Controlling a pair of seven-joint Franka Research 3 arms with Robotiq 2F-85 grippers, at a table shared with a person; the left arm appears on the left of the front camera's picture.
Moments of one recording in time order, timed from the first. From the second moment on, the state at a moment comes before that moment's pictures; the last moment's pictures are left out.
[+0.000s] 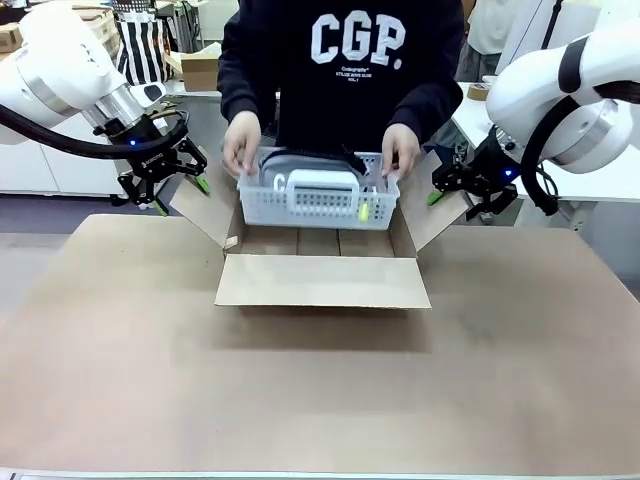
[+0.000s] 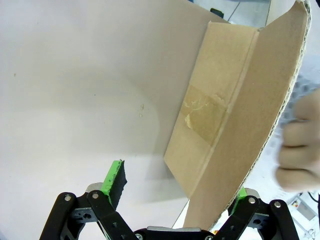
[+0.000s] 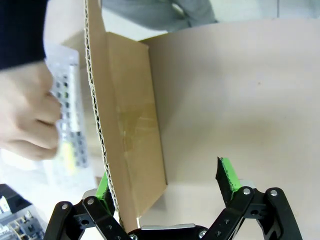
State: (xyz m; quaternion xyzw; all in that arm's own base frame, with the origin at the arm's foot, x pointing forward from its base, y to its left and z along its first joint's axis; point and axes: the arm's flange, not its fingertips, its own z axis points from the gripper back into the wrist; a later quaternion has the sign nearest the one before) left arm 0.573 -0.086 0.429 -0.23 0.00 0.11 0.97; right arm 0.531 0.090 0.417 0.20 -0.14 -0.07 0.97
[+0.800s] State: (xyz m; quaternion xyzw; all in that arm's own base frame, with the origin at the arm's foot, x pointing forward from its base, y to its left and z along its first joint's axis) left arm 0.573 -0.086 0.429 -0.23 0.00 0.11 0.97; right arm 0.531 0.090 0.417 0.20 -0.14 -0.07 0.97
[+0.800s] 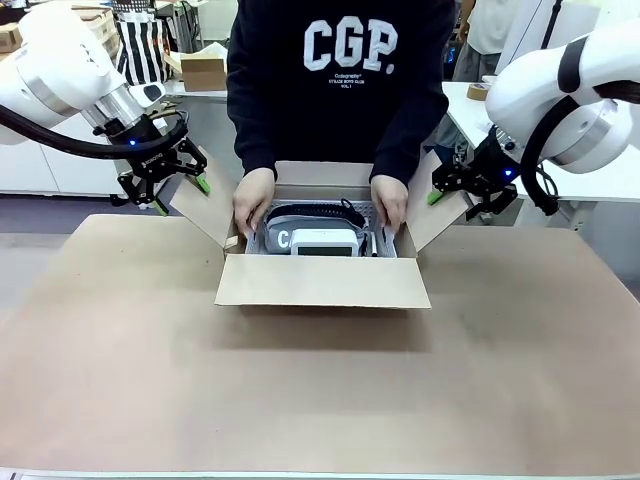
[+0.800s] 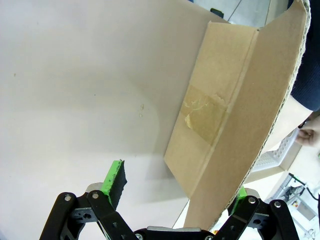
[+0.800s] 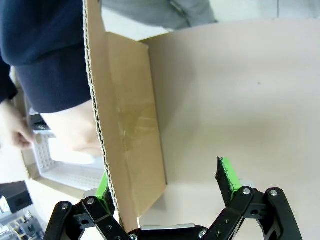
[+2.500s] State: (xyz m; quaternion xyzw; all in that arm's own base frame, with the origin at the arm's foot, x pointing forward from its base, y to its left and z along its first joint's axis) left arm 0.573 -0.086 0.429 -0.23 0.00 0.11 0.97; right arm 0.531 0.090 0.417 0.20 -0.14 -0.07 0.97
